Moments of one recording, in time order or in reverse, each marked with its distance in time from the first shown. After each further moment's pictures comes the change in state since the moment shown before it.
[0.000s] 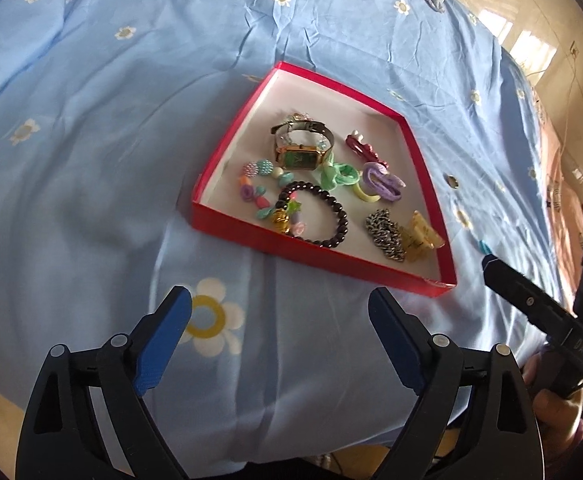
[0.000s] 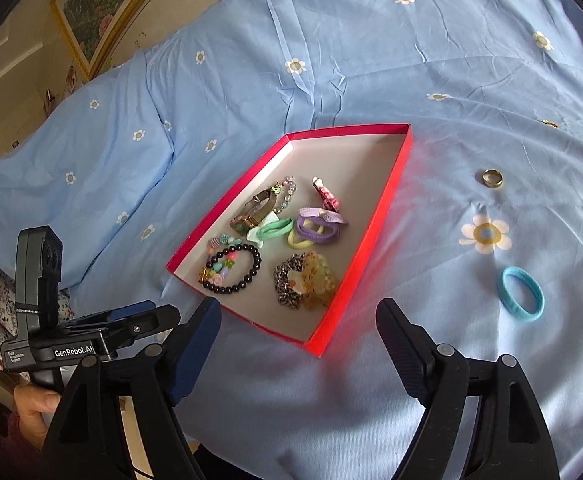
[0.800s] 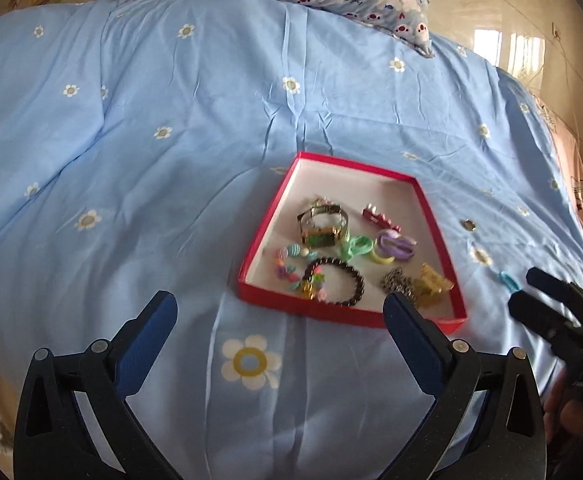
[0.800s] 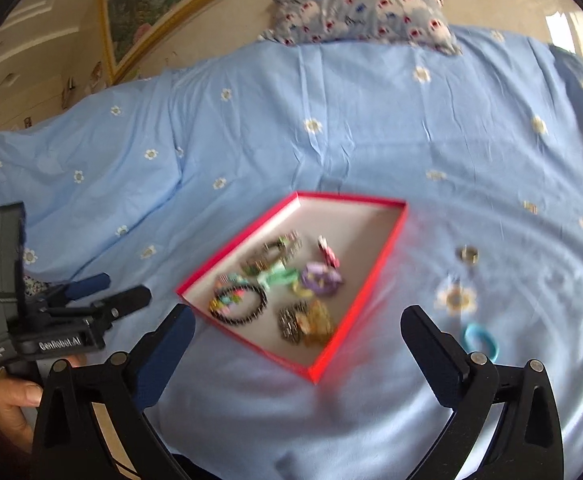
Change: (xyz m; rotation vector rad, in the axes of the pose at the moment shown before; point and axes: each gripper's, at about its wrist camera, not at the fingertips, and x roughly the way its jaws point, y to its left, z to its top) left arm -0.042 -0.018 -0.007 0.110 -0.294 0.186; right arm -0.026 0.023 -0.009 -0.150 -0.169 -0.090
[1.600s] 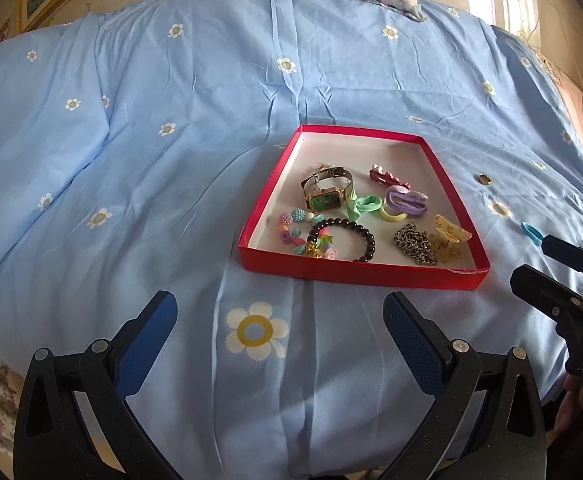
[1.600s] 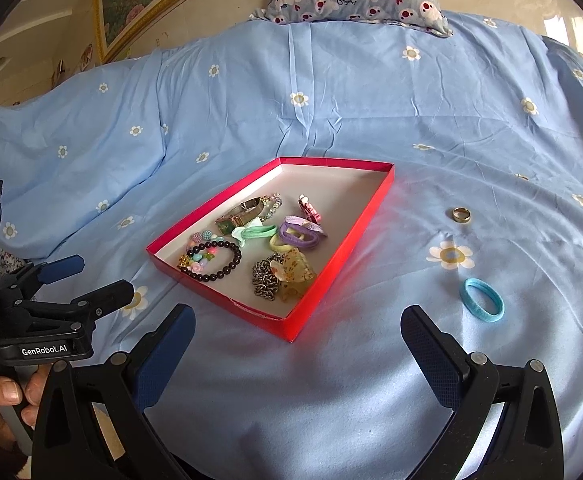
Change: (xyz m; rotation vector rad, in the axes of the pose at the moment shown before) left arm 0.003 -0.021 -0.022 0.113 0.039 0.098; right arm 0.006 -0.006 -0.026 -0.024 0.012 -0.037
